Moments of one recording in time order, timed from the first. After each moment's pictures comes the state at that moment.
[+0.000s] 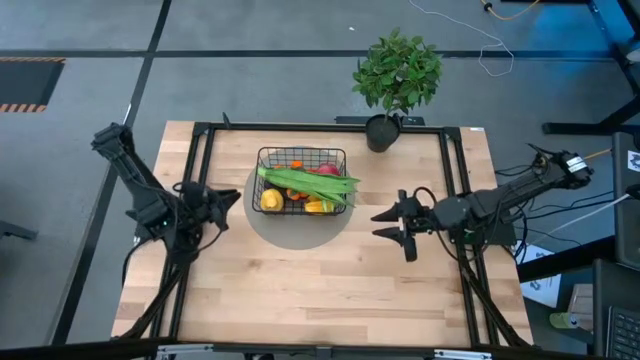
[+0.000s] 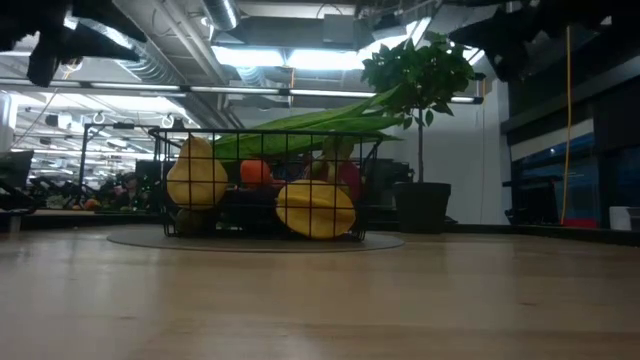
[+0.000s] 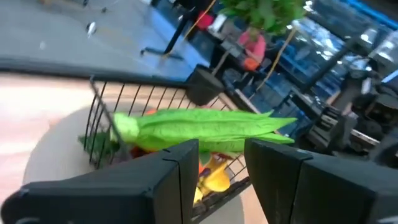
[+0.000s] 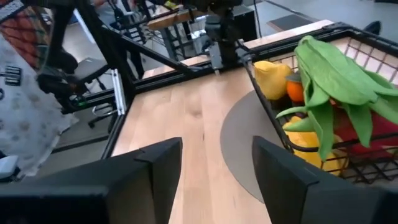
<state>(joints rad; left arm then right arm) -0.88 0.80 0.60 -0.86 -1.47 -1.75 0.37 0.92 0.51 0.16 0.30 0.38</state>
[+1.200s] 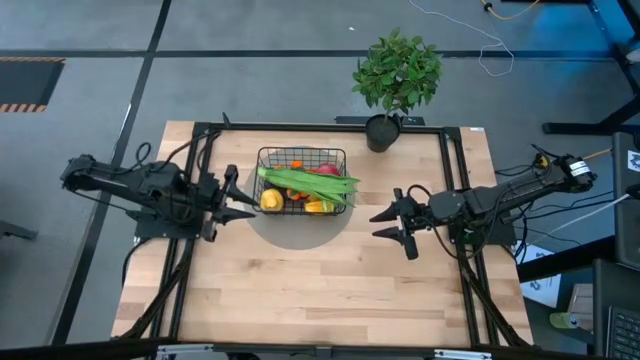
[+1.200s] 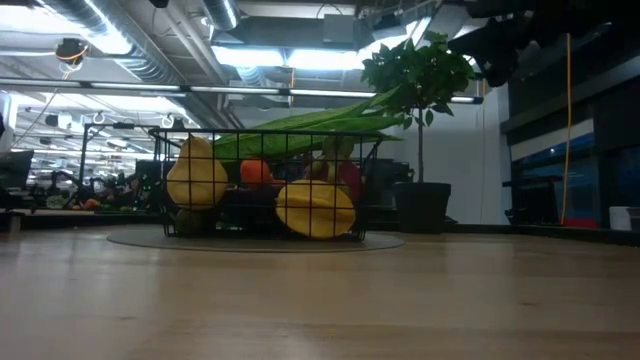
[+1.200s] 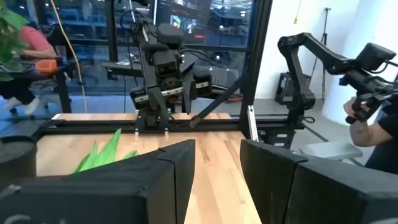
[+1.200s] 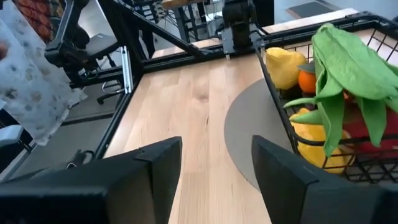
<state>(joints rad) -0.21 0.57 0.60 0.06 -0.06 -0.08 0.28 0.92 0.51 0.12 0.13 0.31</state>
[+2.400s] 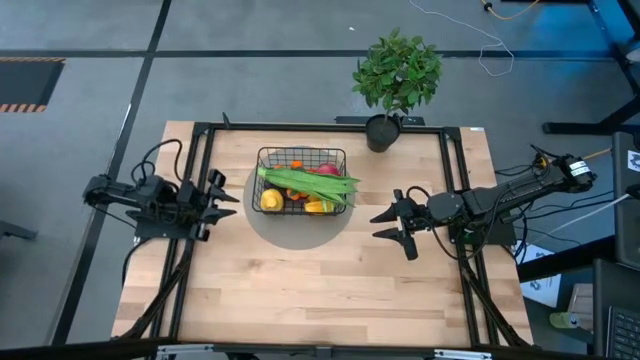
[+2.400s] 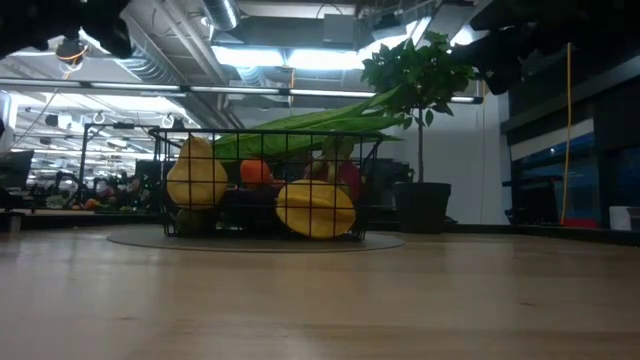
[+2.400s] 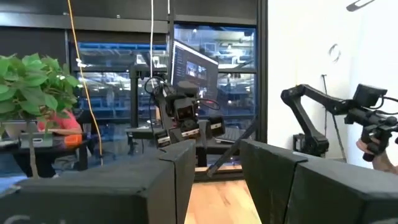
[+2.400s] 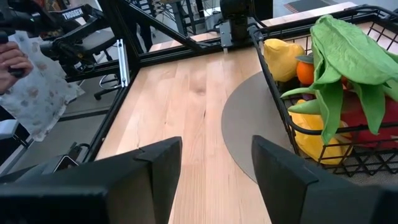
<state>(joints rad) -0.21 0.00 0.08 0.36 -0.11 0.04 0.28 0.92 0.49 0.13 0.13 0.30</state>
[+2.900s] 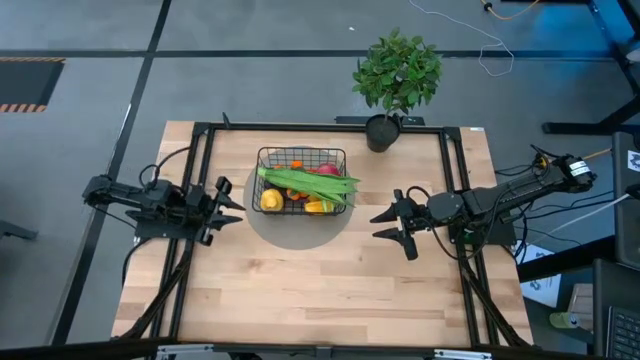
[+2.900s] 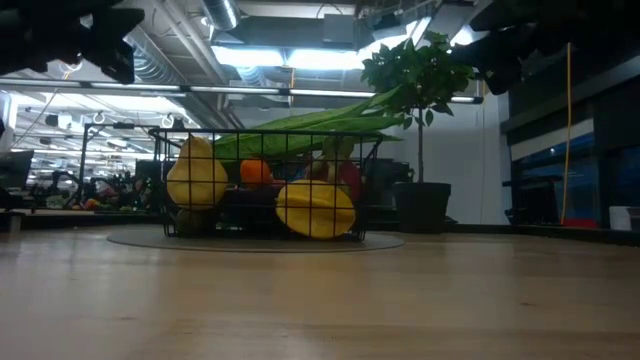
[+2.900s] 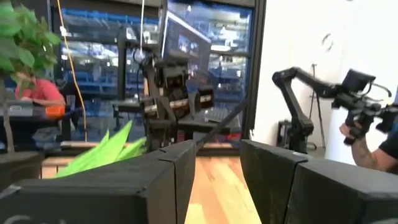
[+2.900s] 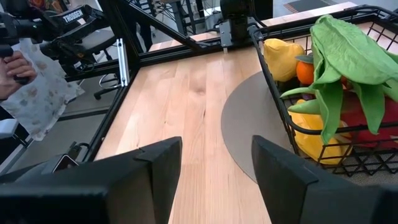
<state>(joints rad) -0.21 0.00 0.01 0.33 -0.07 -0.06 0.28 0.92 0.49 0.13 0.13 0.30</state>
